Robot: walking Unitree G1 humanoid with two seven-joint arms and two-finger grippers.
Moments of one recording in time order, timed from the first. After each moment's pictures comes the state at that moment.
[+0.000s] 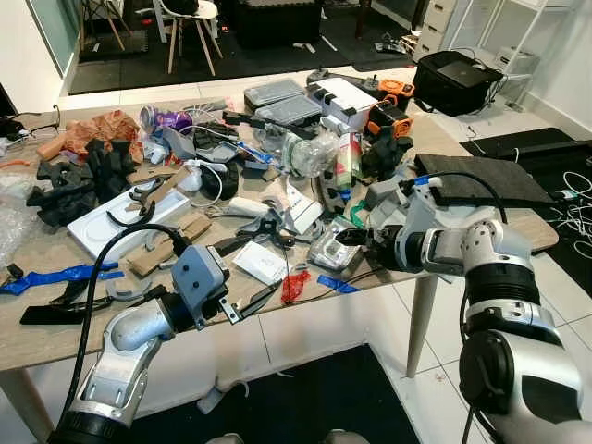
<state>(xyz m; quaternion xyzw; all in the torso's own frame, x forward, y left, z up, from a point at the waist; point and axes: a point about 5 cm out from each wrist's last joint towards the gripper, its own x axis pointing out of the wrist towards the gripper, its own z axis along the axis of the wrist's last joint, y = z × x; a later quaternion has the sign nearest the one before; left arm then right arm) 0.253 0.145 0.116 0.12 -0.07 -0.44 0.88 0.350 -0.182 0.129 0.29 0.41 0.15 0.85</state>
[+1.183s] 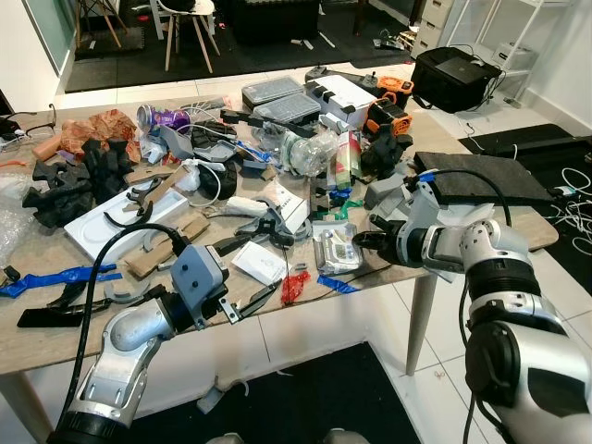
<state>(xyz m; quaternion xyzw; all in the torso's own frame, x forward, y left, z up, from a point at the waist) 0.253 0.145 0.117 0.12 -0.07 -0.44 0.89 0.364 -0.191 0.162 0.29 0.28 0.22 0.89</state>
